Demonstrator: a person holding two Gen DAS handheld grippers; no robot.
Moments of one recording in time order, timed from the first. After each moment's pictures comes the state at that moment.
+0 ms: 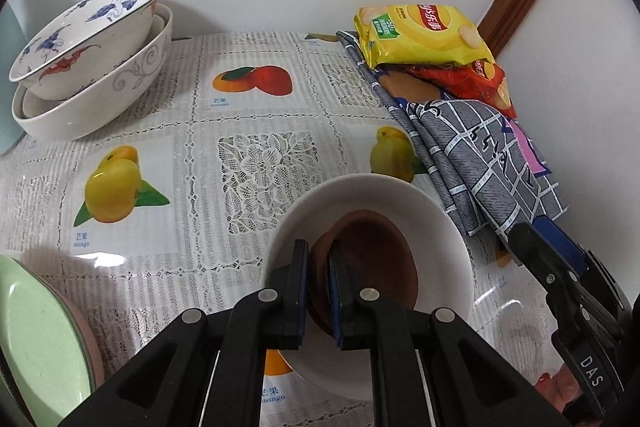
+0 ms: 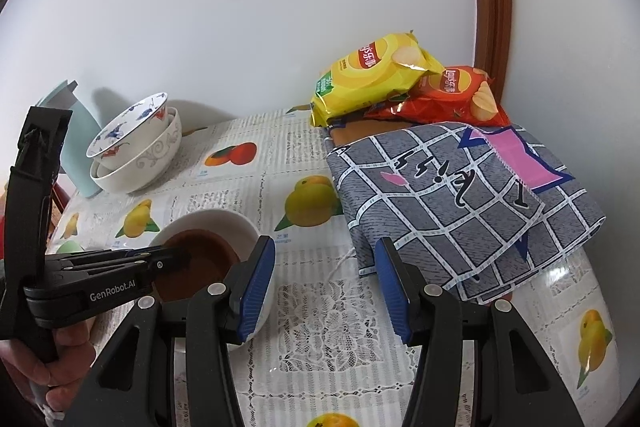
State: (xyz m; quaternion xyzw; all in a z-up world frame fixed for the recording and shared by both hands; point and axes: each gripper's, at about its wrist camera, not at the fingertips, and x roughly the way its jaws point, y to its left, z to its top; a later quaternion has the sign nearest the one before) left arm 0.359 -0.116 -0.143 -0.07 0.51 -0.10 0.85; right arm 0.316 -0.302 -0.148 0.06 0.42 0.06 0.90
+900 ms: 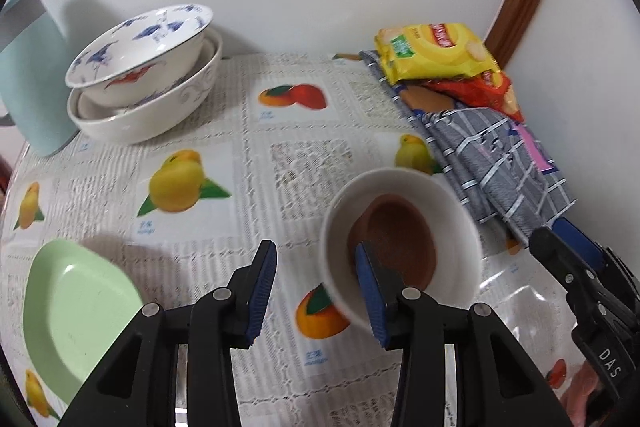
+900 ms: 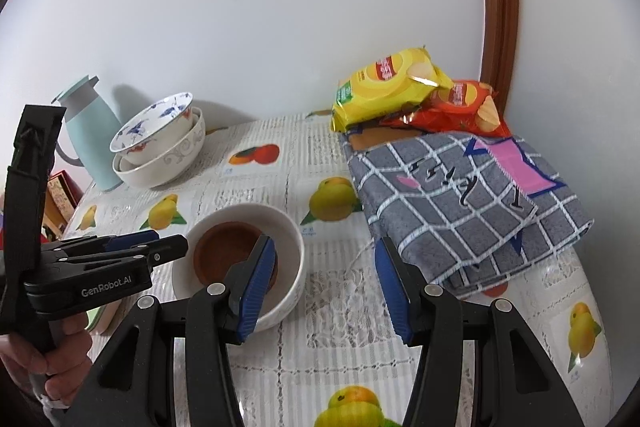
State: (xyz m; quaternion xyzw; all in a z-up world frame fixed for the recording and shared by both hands) left arm 0.325 -0.091 -0.119 -0.05 0.49 -0.06 0.87; right arm 0.292 -0.289 -0.126 0.05 0.43 0.07 0.90
